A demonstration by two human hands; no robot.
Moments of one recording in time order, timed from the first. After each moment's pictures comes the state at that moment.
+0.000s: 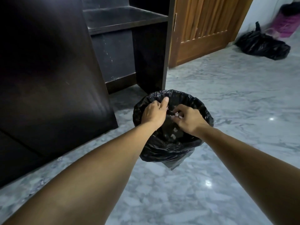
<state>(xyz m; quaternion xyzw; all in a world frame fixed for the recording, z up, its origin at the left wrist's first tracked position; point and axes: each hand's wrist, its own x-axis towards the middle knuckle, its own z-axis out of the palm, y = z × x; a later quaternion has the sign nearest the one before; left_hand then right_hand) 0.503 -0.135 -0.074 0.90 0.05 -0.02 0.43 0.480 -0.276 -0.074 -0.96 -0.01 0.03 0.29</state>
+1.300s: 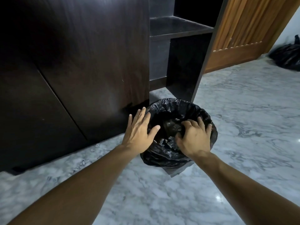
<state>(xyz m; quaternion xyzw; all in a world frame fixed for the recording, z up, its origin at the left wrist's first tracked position) 0.410 0.045 -0.099 0.97 -0.06 0.11 0.21 0.410 -0.145 -0.082 -0.99 -0.03 -0.05 0.12</state>
